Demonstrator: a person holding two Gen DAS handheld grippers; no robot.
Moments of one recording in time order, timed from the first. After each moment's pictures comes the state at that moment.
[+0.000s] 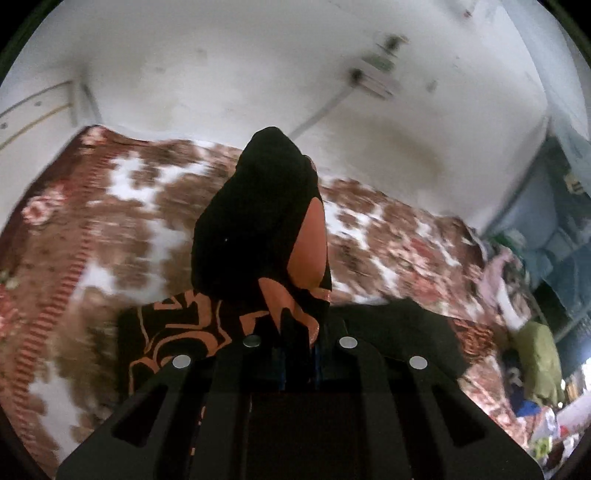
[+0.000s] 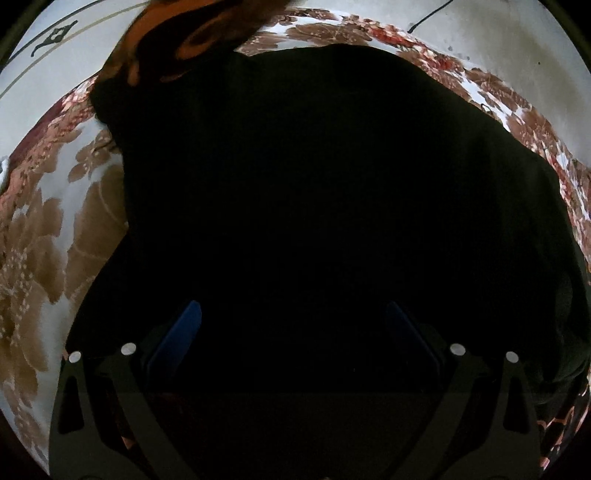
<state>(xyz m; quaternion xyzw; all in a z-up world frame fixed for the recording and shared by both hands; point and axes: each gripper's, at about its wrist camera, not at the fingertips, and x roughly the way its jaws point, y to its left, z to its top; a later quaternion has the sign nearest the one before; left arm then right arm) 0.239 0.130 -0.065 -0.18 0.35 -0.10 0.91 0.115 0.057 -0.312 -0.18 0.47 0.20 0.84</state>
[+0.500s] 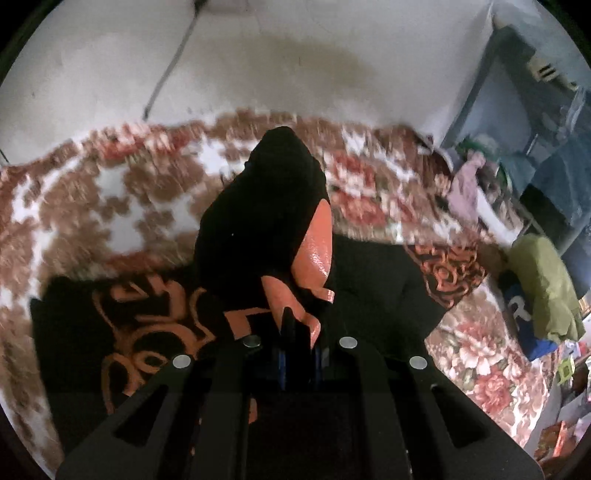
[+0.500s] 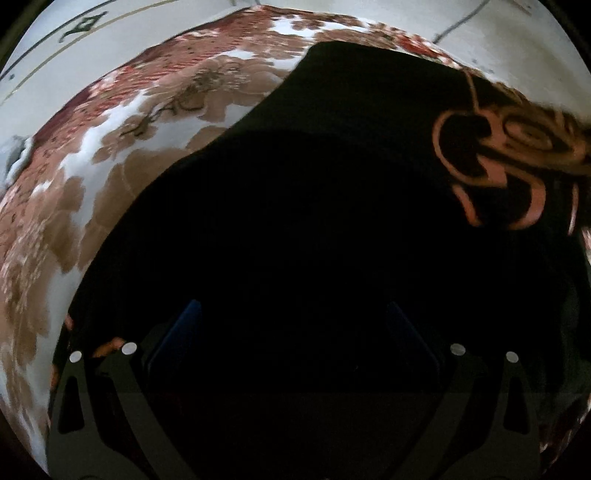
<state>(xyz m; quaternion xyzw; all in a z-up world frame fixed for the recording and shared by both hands) 0.265 -0.129 -0.131 -0.06 0.42 -0.18 0.89 0.113 0.041 -0.311 -0.20 0.46 0.27 0.82</state>
